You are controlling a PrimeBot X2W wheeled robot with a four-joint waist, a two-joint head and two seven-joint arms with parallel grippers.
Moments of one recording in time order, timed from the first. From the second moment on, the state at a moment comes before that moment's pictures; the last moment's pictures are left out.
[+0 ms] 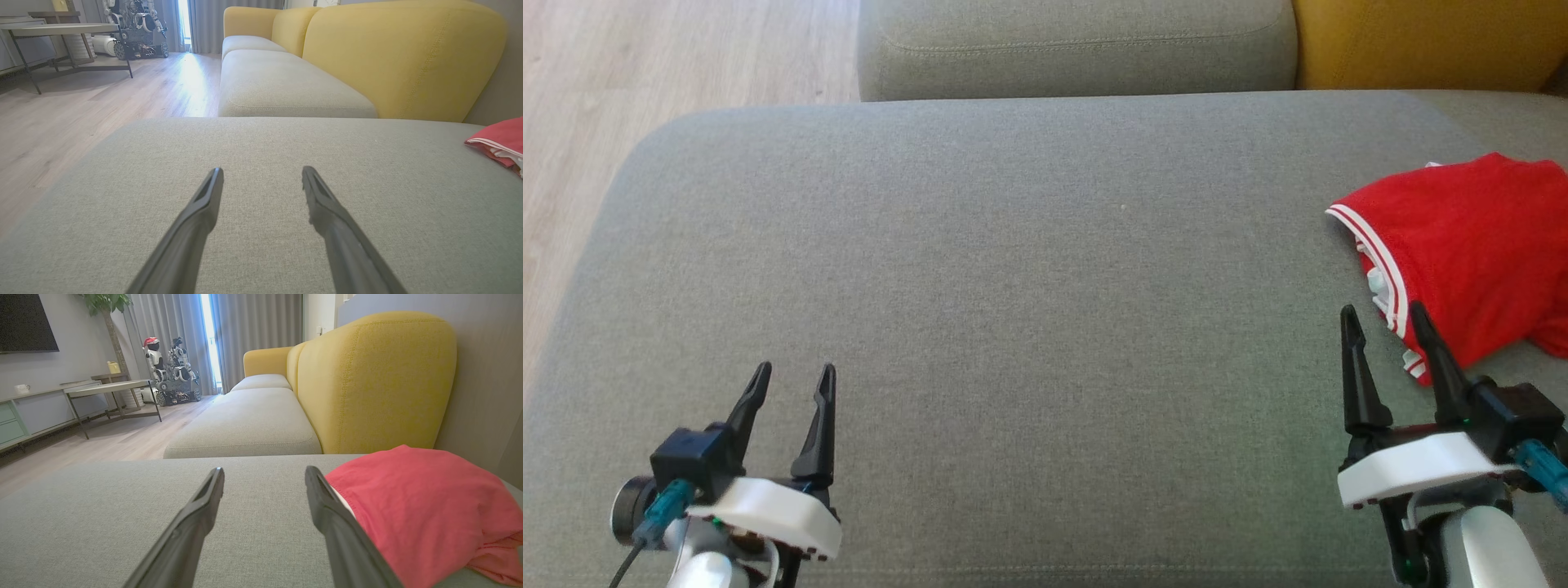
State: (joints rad) left arm 0.00 0.24 -0.25 0.20 -0.32 0.04 -0.24; right arm -0.01 -0.05 -0.02 0.10 0.11 0.13 -0.11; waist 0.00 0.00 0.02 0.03
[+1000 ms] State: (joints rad) left arm 0.04 0.19 -0.21 0.27 -0.53 0.01 -0.18; right arm 0.03 -0.04 -0.02 0.19 0.37 0.13 -0.08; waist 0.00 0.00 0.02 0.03
